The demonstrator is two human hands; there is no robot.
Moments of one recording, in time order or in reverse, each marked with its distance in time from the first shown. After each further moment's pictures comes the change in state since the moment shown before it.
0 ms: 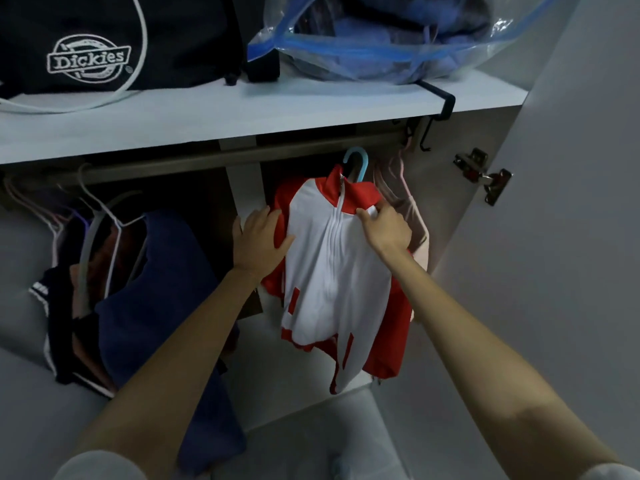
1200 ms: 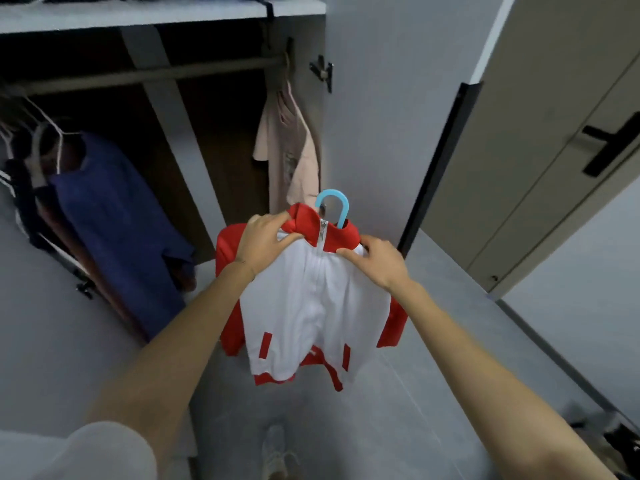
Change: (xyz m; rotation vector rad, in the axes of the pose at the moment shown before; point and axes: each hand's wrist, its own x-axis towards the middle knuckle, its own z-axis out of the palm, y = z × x) left_hand -0.306 0.228 -0.036 -0.303 -0.108 0.268; right_hand -0.356 0.226 -0.188 -0.032 -0.257 -0.135
